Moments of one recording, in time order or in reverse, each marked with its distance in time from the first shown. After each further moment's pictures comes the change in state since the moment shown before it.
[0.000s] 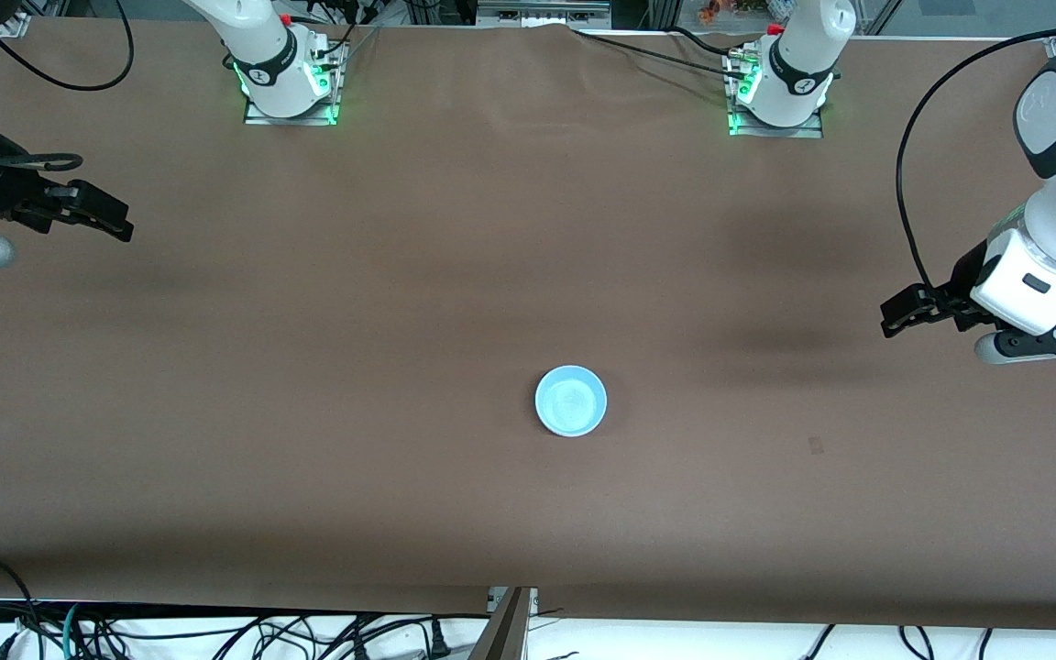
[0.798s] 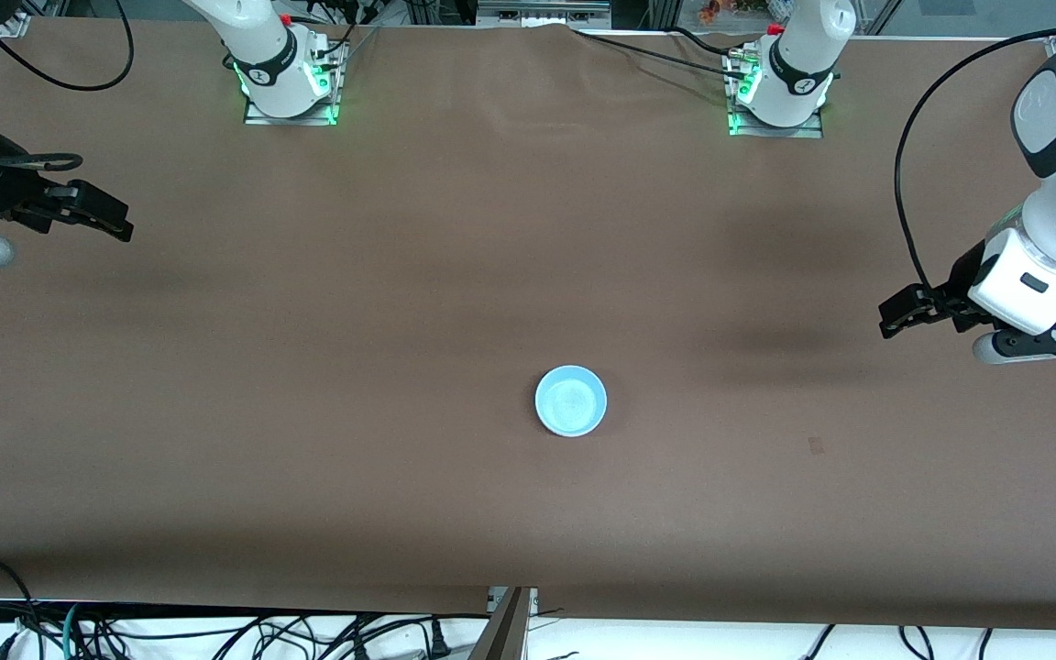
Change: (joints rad) left arm -0.004 0.000 0.000 0.005 0.000 0.009 0.000; right arm 0.000 0.000 0.000 0.000 0.000 0.000 -0.001
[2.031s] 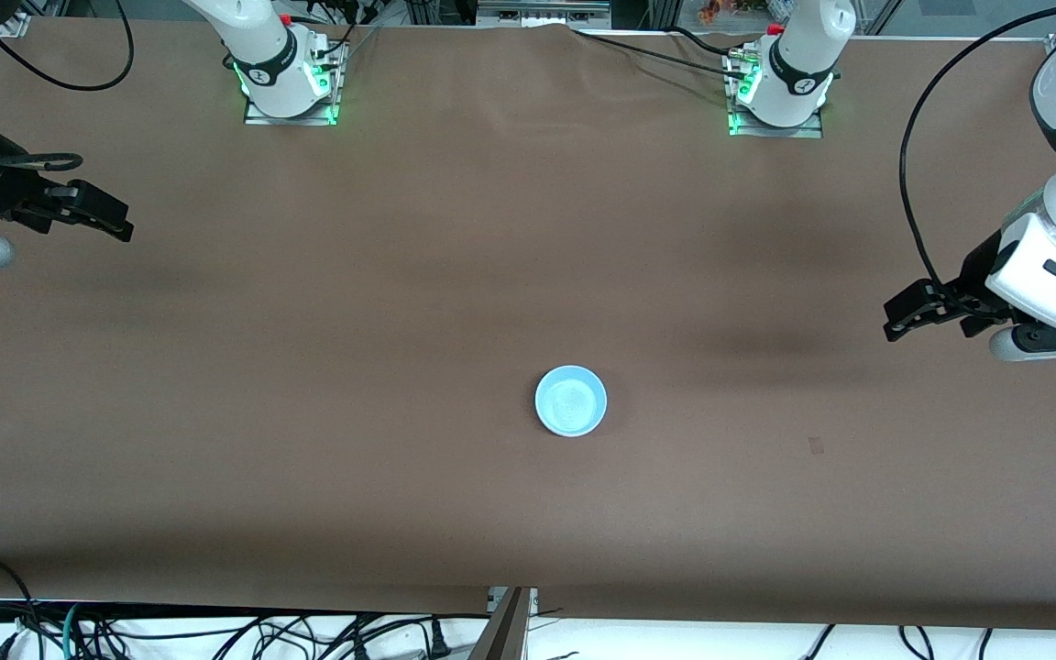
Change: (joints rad) left arm -0.004 0.023 -0.018 0.110 -0.047 -0.049 0.000; right arm 0.000 0.000 0.000 0.000 0.000 0.000 -0.001
